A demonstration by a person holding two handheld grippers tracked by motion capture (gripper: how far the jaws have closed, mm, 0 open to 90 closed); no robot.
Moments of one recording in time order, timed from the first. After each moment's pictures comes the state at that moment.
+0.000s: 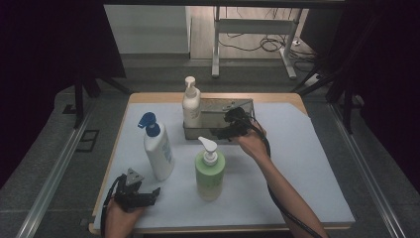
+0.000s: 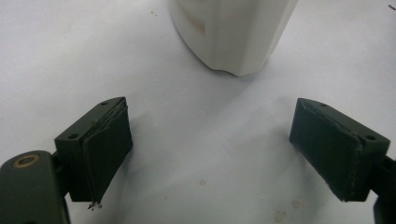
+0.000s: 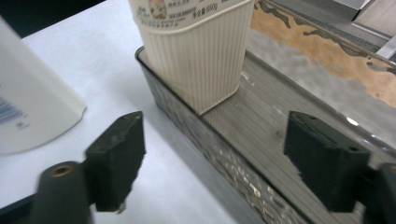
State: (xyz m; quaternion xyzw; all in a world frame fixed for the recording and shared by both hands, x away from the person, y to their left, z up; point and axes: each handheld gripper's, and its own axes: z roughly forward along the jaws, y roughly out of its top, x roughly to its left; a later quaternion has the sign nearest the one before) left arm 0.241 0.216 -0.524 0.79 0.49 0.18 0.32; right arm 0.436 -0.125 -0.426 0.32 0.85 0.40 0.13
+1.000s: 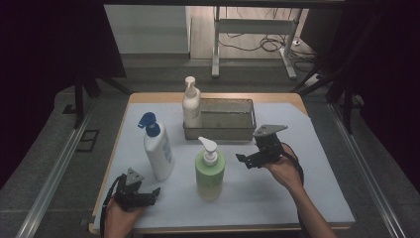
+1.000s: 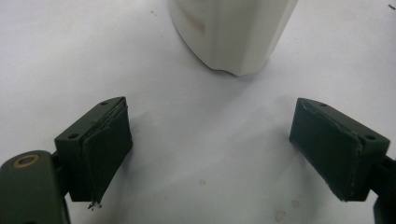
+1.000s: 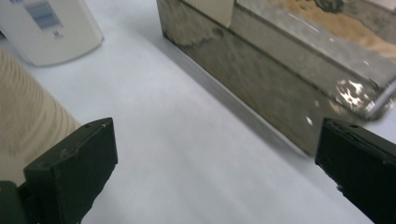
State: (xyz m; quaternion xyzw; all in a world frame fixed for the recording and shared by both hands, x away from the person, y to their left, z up) left arm 0.242 0.216 -0.523 0.79 0.49 0.17 0.32; right arm 0.353 -0.206 -0.432 0.32 0.85 0.39 0.15
